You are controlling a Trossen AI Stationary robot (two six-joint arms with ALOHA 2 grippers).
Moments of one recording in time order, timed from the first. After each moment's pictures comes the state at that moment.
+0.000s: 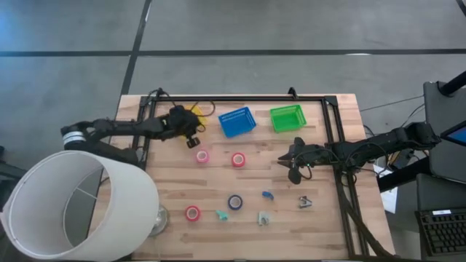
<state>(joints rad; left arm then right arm) 0.46 1.27 0.61 -0.19 -0.33 0.18 0.09 0.97 0.30 0.04 0.20 0.37</state>
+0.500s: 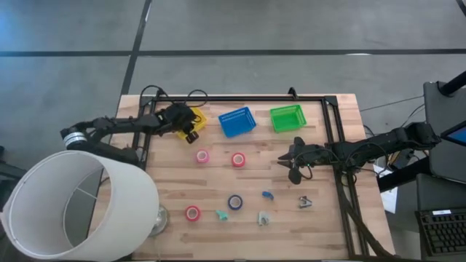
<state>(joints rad) 0.60 1.27 0.58 -0.14 -0.19 0.12 0.09 0.97 0.30 0.04 0.20 0.34</state>
